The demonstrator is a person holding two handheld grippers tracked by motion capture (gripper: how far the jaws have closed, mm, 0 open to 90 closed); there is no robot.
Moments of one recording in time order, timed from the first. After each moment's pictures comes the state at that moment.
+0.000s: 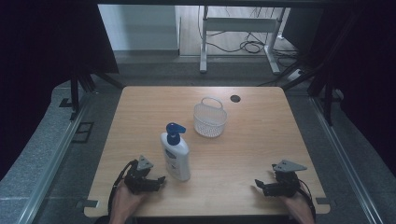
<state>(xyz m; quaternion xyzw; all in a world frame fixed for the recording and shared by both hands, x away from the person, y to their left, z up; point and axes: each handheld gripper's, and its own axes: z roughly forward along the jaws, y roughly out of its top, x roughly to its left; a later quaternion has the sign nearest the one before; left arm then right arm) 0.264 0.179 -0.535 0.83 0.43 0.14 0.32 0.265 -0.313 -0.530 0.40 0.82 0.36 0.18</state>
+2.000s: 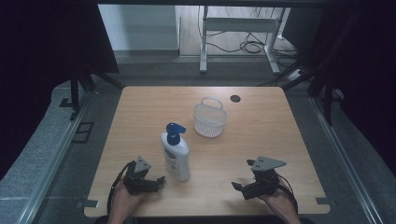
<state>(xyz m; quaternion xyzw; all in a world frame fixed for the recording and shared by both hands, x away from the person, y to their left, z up) 0.264 0.185 -0.545 0.82 0.42 0.15 0.34 0.259 -0.236 -0.487 0.29 0.85 0.42 0.14</state>
